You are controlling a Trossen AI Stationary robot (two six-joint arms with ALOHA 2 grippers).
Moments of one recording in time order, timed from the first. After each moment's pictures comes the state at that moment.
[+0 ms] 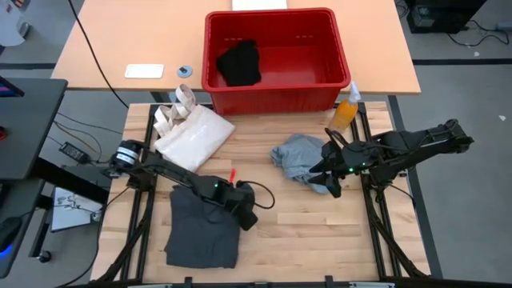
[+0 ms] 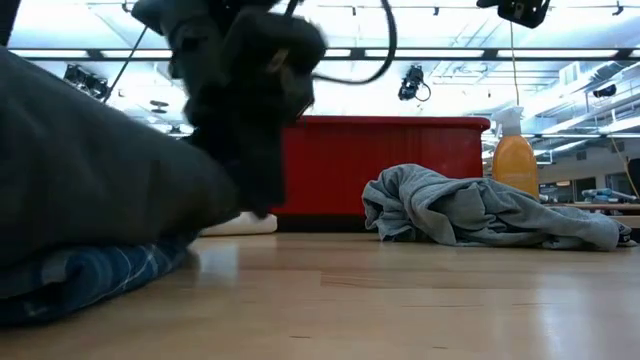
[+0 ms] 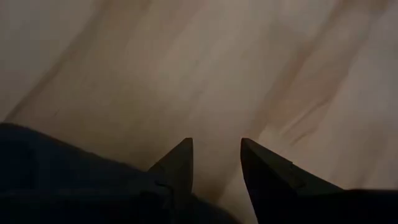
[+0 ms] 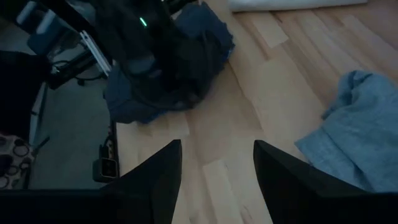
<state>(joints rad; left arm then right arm) -0.30 1.82 1.16 -0.43 -0.03 -0.97 0.25 1.01 1.11 -0.77 0.11 0.68</state>
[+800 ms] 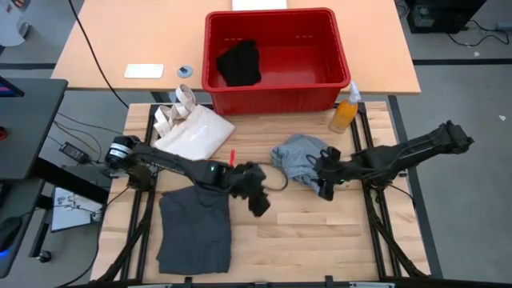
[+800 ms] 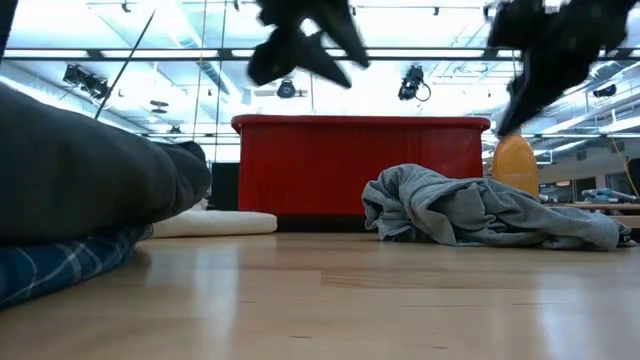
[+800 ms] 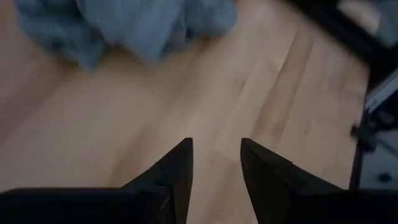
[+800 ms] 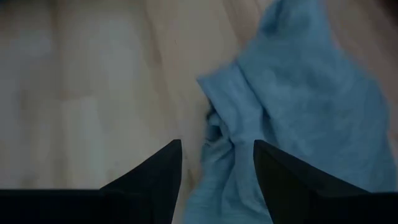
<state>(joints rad) -0.22 1.74 1.45 -0.51 -0.23 -0.75 0.23 1.02 0.71 -0.69 0.32 0.44</state>
